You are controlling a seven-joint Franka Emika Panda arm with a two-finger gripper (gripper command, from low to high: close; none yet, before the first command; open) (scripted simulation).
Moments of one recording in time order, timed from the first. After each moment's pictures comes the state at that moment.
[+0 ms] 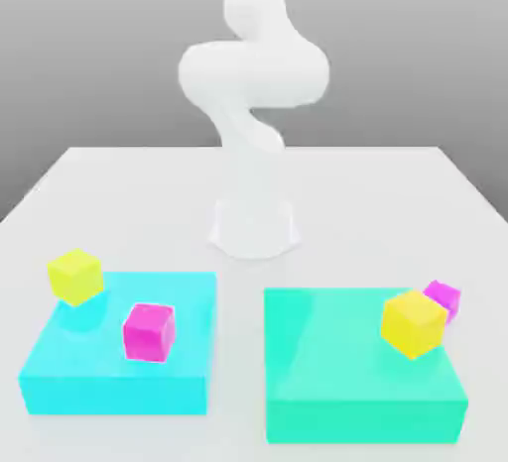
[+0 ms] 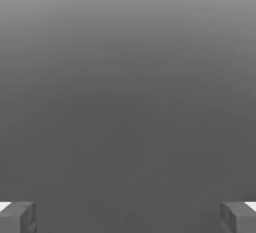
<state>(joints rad) 0.07 -0.74 0.00 -2.34 0.00 2.34 0.69</state>
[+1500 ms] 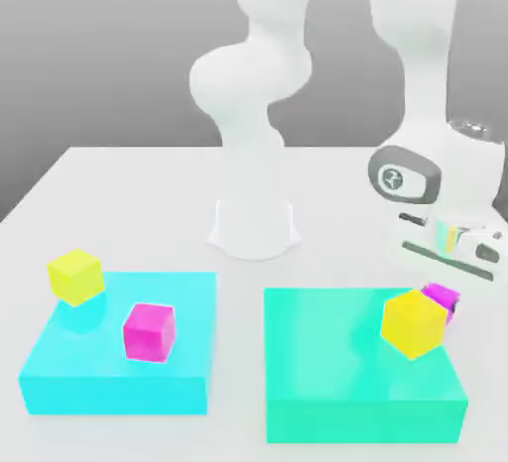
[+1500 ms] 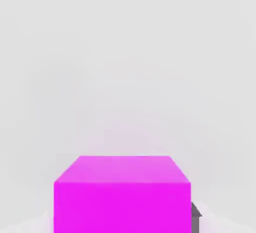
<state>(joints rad) 0.87 0.31 0.03 -2.75 -0.10 3.06 -0.64</state>
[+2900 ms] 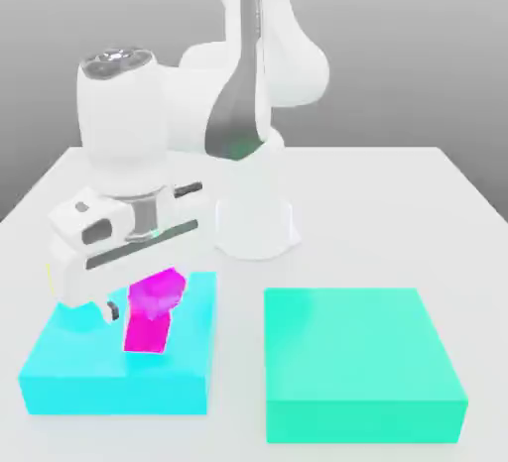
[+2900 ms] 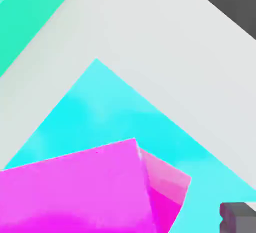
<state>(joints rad) 0.04 -0.09 -0.39 -2.72 -0.06 2.63 -0.20</state>
